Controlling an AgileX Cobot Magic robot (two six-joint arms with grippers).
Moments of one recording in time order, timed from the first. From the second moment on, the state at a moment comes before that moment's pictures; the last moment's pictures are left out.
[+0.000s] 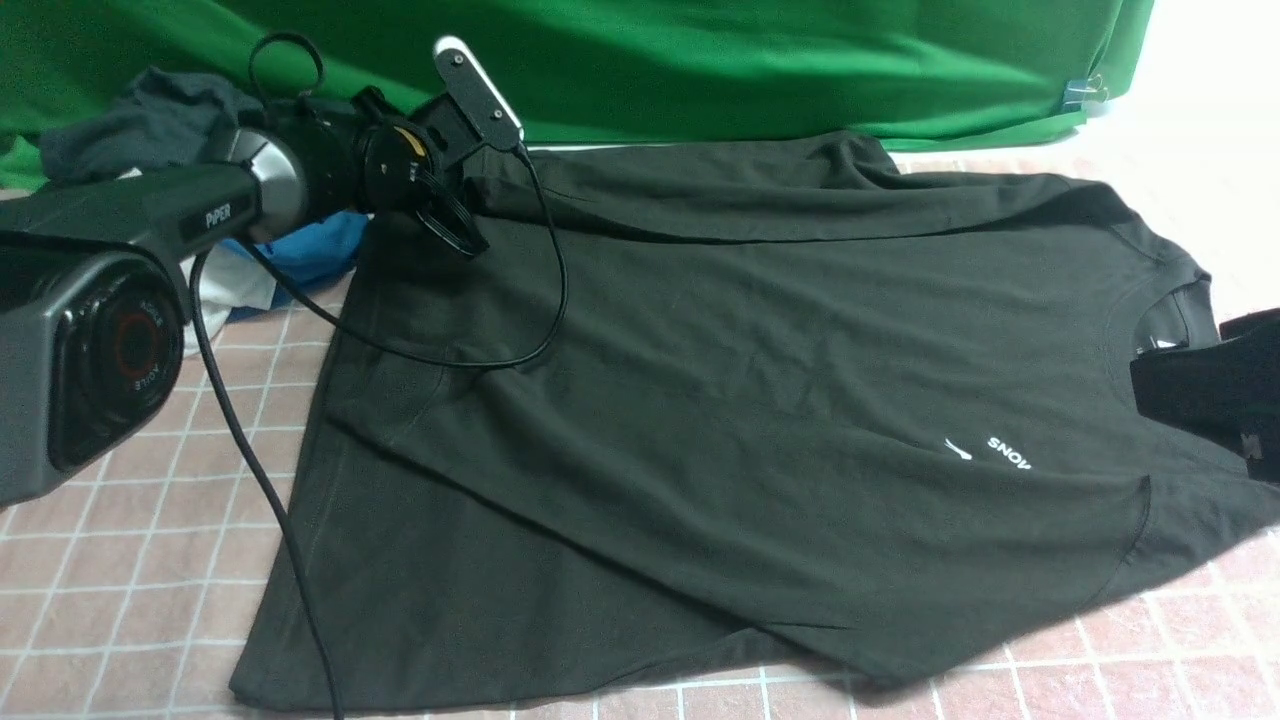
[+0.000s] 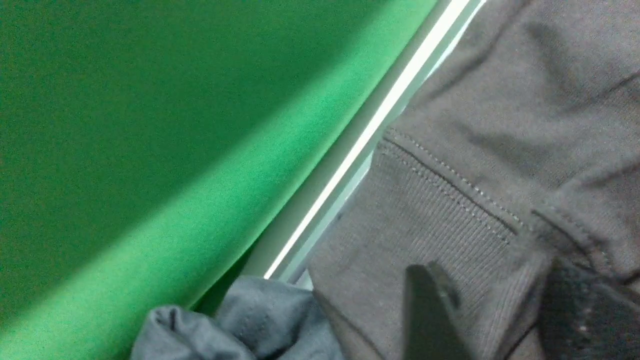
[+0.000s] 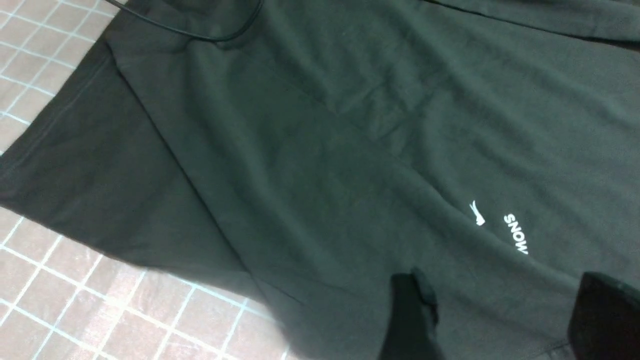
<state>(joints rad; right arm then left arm) 0.48 0.89 -0.93 0.01 0.88 0.10 -0.10 2.39 -1.85 0.06 0.20 0.84</state>
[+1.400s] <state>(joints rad) 0.48 0.89 -0.93 0.02 0.95 0.04 -0.18 1.83 -1.19 0.14 0.51 1.05</state>
